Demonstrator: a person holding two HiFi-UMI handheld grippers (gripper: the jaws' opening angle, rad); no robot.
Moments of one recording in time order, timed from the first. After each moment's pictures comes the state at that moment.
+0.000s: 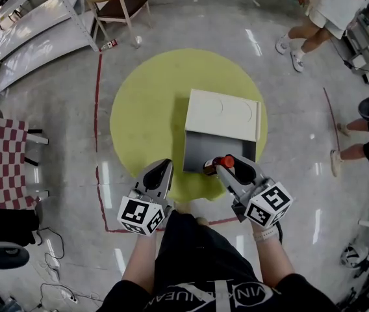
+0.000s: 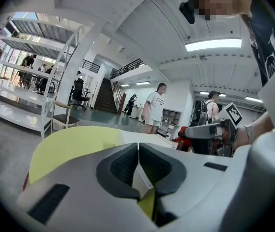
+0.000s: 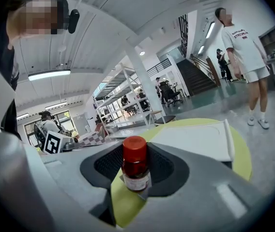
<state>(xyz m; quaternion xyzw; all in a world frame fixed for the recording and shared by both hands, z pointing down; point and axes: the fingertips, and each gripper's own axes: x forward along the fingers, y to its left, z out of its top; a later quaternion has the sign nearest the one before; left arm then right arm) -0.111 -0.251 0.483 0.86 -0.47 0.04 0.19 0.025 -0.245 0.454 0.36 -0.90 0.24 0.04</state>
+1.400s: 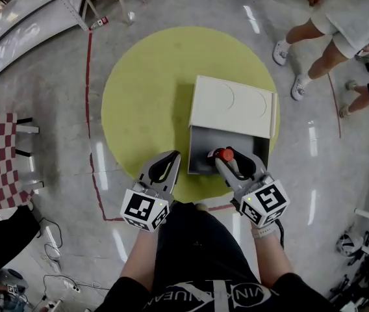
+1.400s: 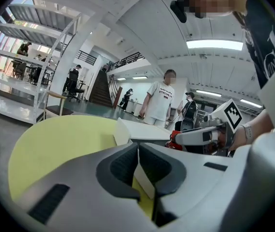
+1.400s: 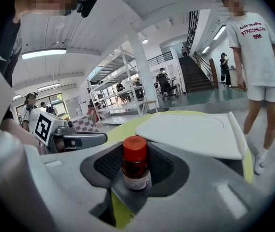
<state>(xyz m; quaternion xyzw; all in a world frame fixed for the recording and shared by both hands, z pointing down) -0.102 -0.277 0.527 0.88 -0.43 0.05 0.22 0.005 -0.271 0.511 0.38 -0.89 0.22 0.14</state>
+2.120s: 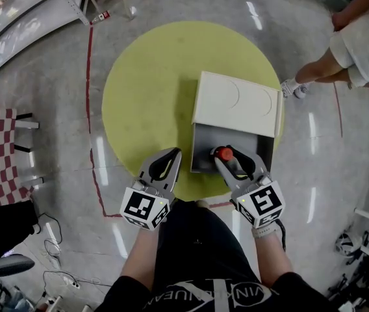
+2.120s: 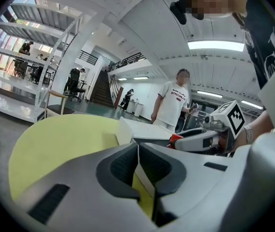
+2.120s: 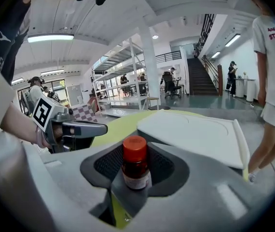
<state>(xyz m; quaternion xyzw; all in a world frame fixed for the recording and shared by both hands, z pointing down) -0.107 -0.278 0.533 0.87 -0.43 0.05 0.22 -0.005 -0.268 0.525 0.37 -0.89 0.17 0.20</state>
